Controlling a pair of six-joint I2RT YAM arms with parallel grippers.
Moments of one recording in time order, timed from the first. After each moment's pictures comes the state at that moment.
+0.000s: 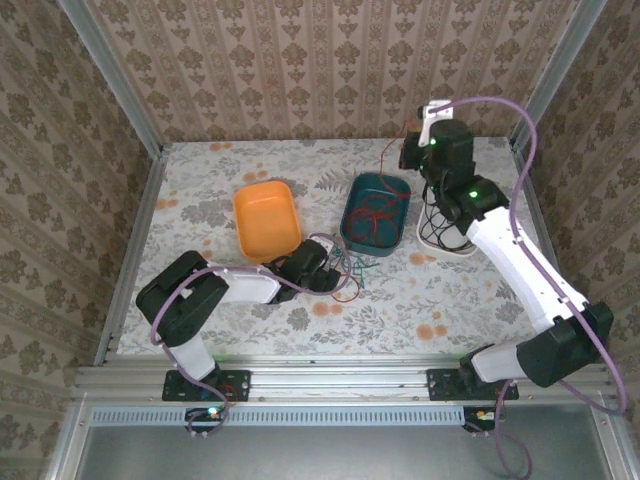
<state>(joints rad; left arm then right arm) -0.88 1.70 0.73 0.12 -0.18 -0.23 0.37 1.39 1.39 -0.31 0.29 0.17</state>
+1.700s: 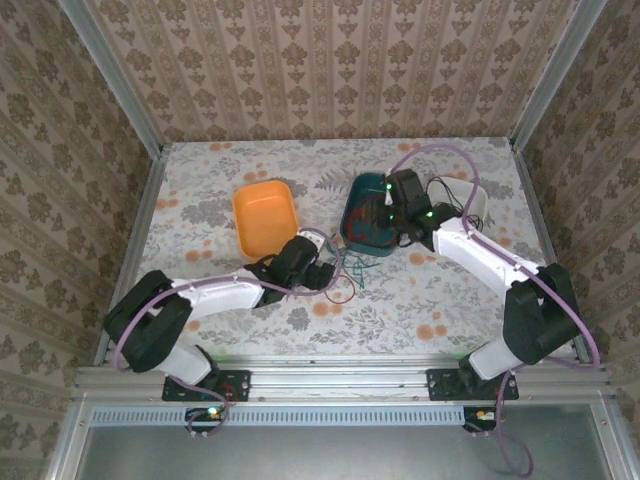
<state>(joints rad) -0.88 1.47 0.69 0.02 -0.24 -0.23 0.47 1.51 1.09 -0.36 0.00 0.40</state>
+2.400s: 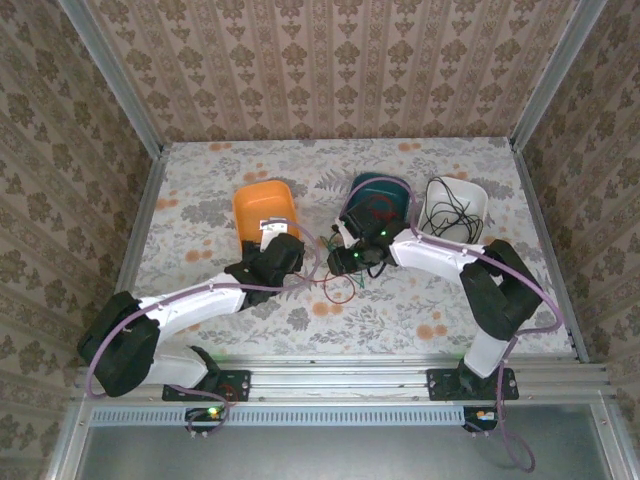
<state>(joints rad) -0.84 1.32 0.68 -0.14 -0.68 -0.43 0.65 1.74 1.12 -0.44 -0.16 0.34</state>
